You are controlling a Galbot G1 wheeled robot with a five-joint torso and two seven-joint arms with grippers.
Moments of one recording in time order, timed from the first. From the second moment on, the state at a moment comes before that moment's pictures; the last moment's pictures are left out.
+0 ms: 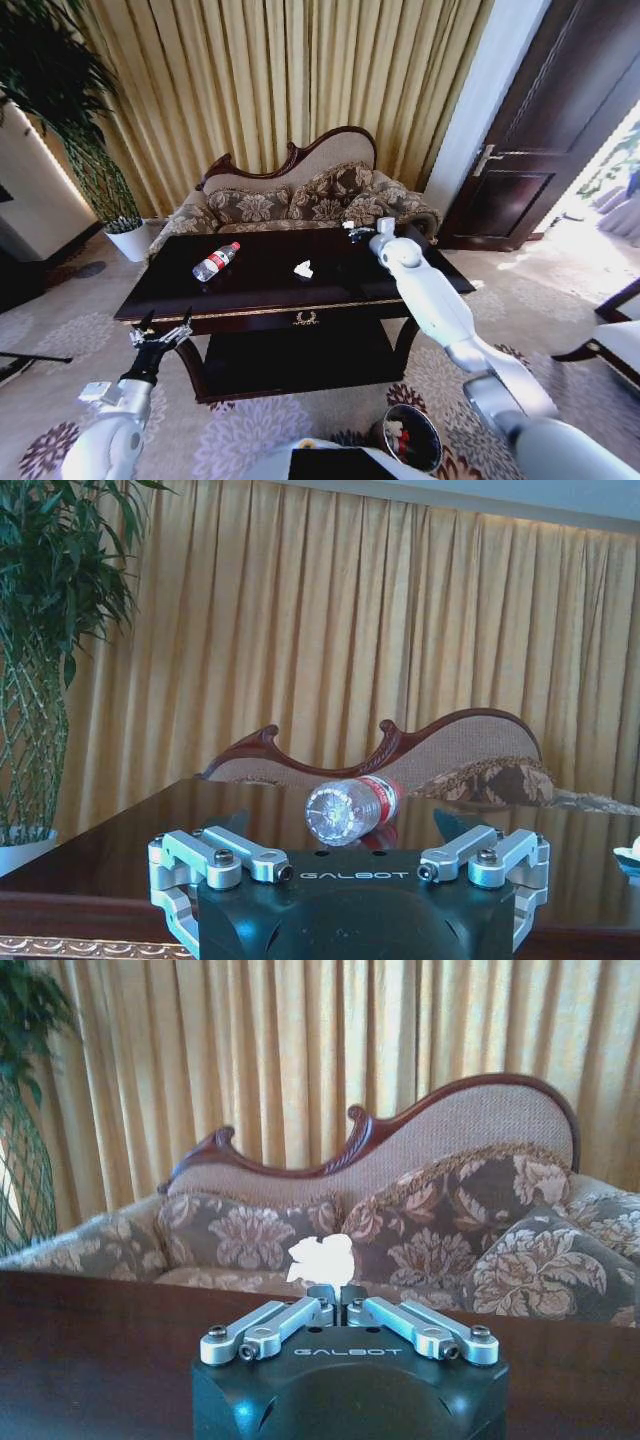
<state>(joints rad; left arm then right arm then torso) 1.70 -1.34 -0.95 -2.09 -0.52 -0.03 0.23 -0.50 1.13 0.17 1.43 0.60 -0.50 -0.03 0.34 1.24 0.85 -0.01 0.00</state>
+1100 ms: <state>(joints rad) 1.69 -1.31 -0.93 -2.07 -0.52 -0.03 0.24 -0.98 1.13 0.51 1.83 0.64 -0.41 0.02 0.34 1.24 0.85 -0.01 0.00</state>
